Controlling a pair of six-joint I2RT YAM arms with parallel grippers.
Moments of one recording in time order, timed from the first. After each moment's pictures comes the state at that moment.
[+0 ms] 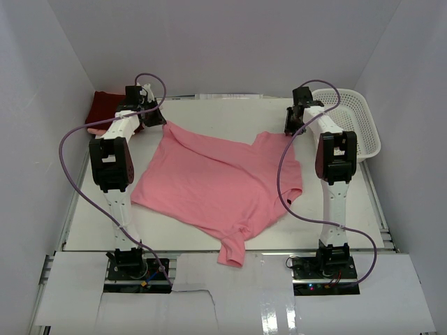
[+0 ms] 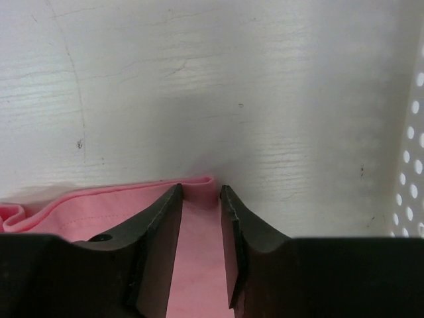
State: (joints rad) left arm 0.04 2.24 1.86 -0.40 0.34 -0.20; right arm 0.13 2.38 2.00 -0.65 0.04 0.22
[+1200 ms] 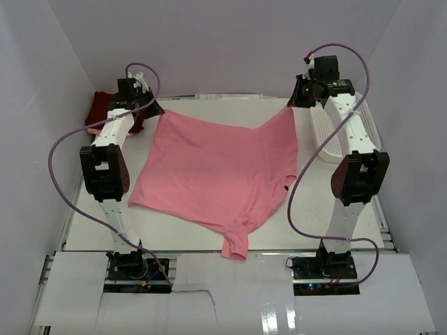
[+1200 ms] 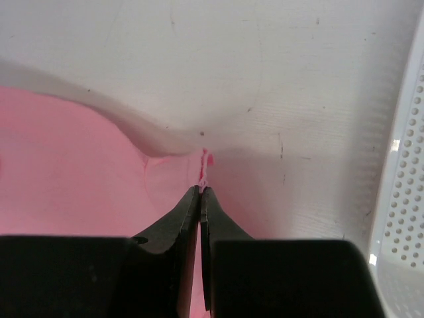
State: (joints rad) left arm 0.03 2.09 1.83 -0.37 0.35 -0.28; right arm 0.12 2.01 2.05 -0.78 -0.24 0.20
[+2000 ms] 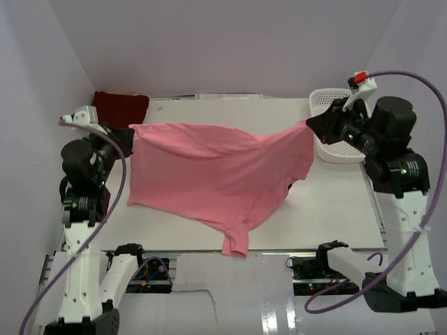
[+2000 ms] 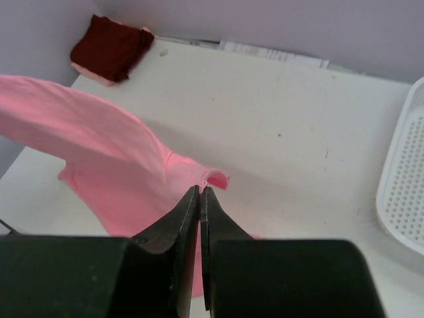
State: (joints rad) left arm 0.03 0.84 1.12 -0.36 0.17 -0.40; right arm 0.17 1.08 1.58 -0.79 -0.39 0.16
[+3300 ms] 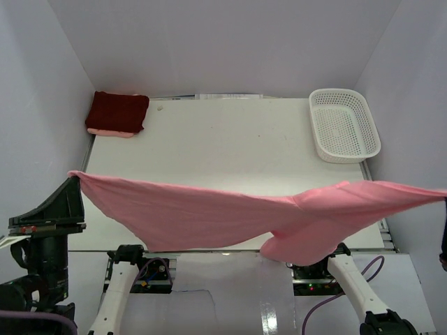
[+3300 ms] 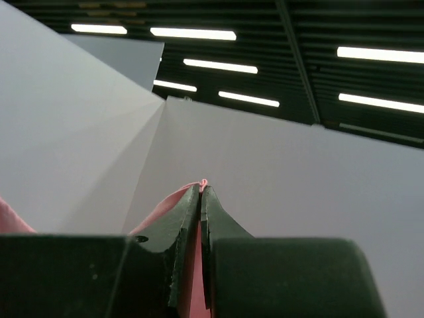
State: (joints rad) left arm -0.07 0.33 1.45 -0.71 -0.13 -0.63; right arm 0.15 0.64 2.02 -0.39 -0.48 0.15
